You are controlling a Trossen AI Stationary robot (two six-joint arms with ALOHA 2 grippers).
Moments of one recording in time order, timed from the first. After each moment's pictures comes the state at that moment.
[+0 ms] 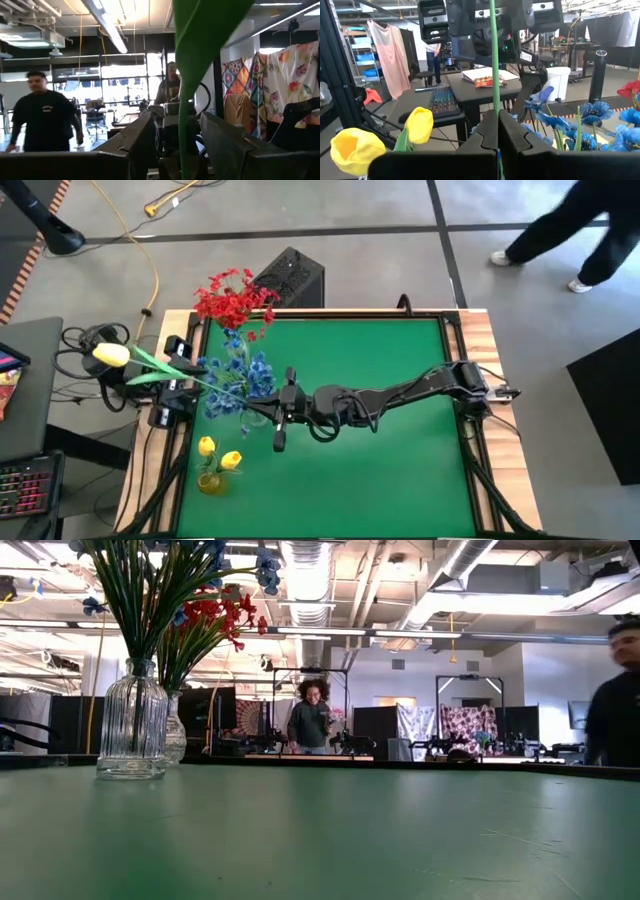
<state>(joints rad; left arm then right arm) -0.70 0.51 0.76 0.18 -0.61 0.30 0.23 2.02 1.74 0.39 0.34 0.05</state>
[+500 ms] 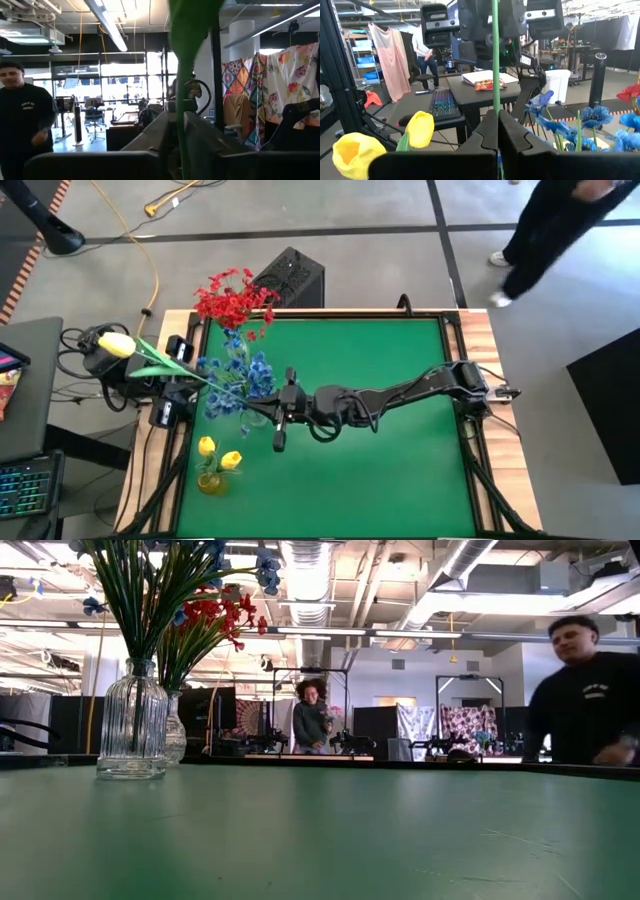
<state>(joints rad) -0.68 0.51 0.76 0.17 -0.58 0.27 0.23 2.02 1.74 0.41 0.34 0.05</state>
